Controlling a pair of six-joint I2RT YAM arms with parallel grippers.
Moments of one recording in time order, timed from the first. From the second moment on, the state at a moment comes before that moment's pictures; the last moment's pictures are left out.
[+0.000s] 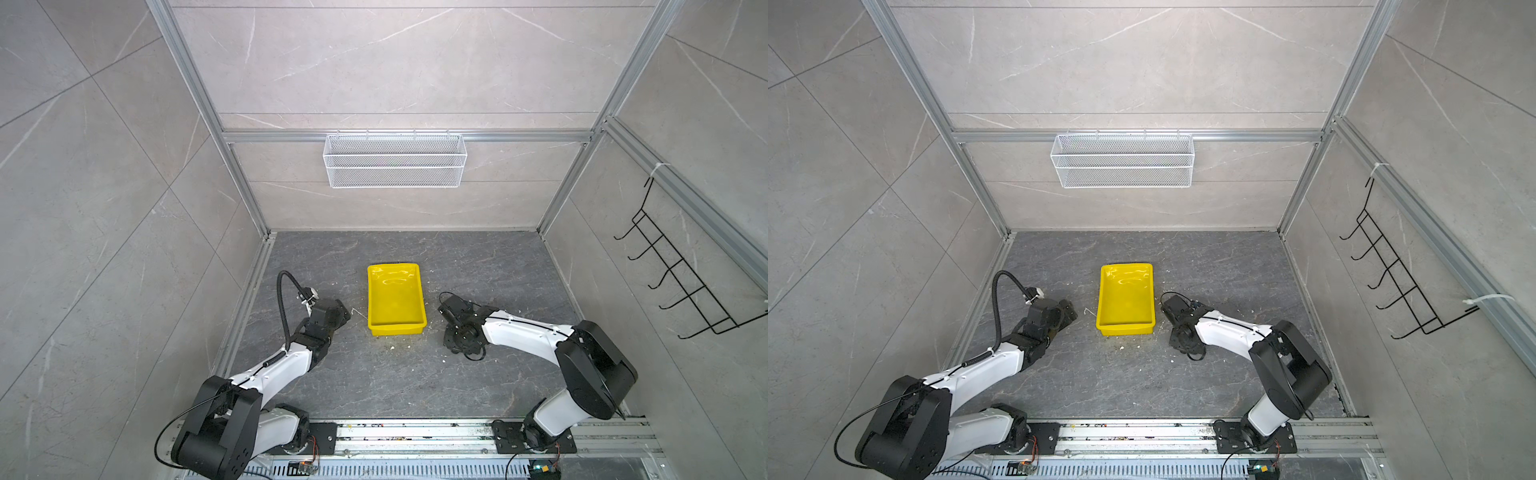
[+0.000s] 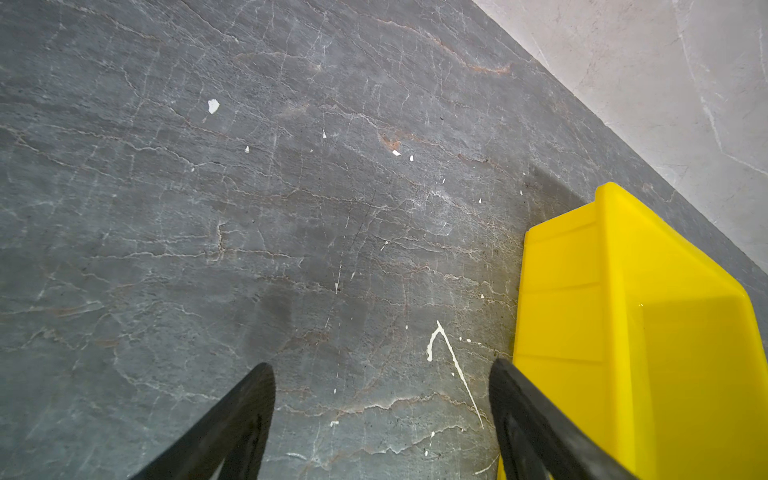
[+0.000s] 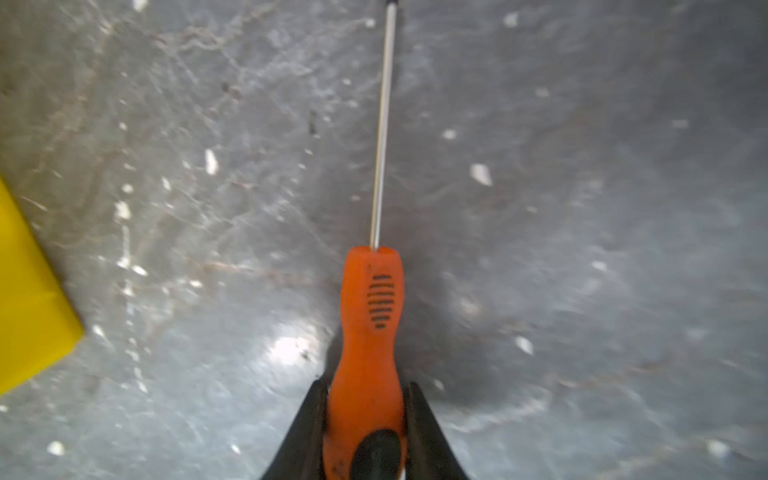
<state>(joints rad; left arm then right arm) -0.37 1.23 0.47 0.07 -0.32 -0.78 0.65 1.57 0.86 -0.67 0.15 0.88</state>
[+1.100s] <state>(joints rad) -0.37 1.20 0.47 0.06 -0.27 -0.76 0.85 1.92 1.61 -0.86 0.34 0.90</state>
